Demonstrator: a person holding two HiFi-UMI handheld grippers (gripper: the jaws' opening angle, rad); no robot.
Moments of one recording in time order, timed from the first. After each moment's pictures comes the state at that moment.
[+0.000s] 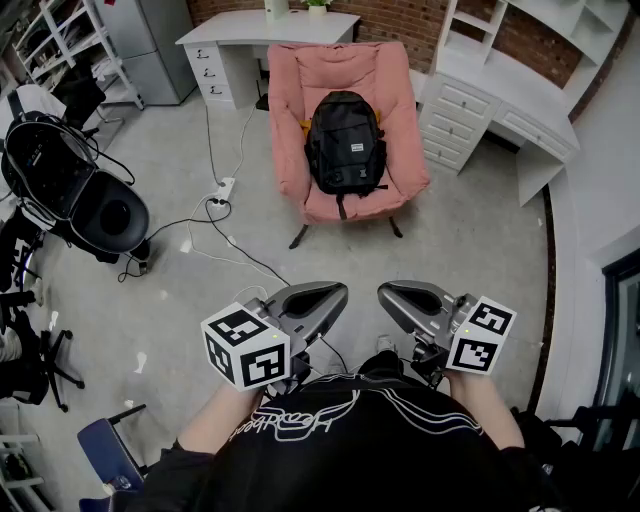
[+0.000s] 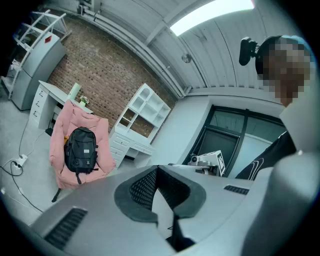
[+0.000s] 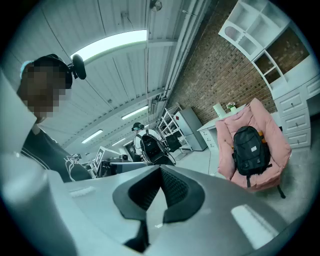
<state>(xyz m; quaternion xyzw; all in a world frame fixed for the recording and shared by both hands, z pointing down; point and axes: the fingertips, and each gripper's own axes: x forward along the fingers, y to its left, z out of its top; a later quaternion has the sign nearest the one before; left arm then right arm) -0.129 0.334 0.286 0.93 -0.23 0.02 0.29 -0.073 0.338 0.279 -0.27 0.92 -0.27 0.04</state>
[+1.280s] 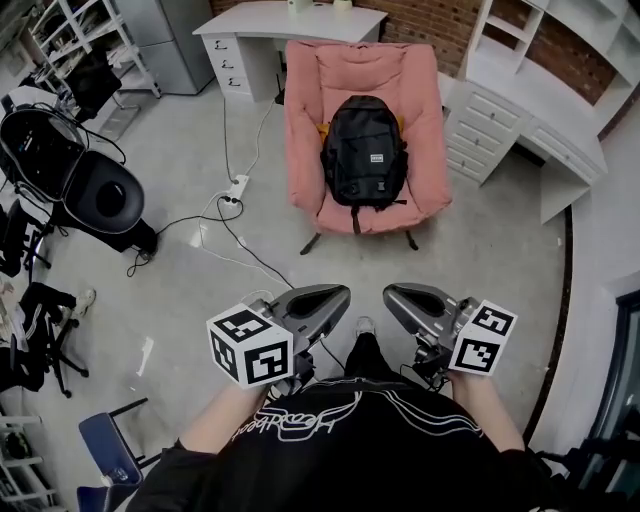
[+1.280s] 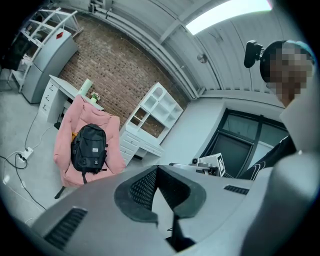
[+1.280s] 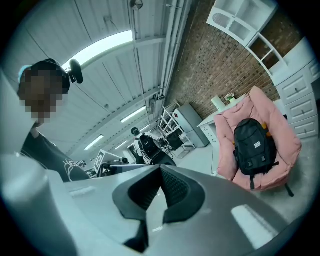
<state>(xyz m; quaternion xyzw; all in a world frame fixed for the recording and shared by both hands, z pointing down) -0.122 0.252 0.311 0.90 -0.27 0.03 0.34 -0.058 0.250 0.303 -0.25 0.91 -0.32 0.05</state>
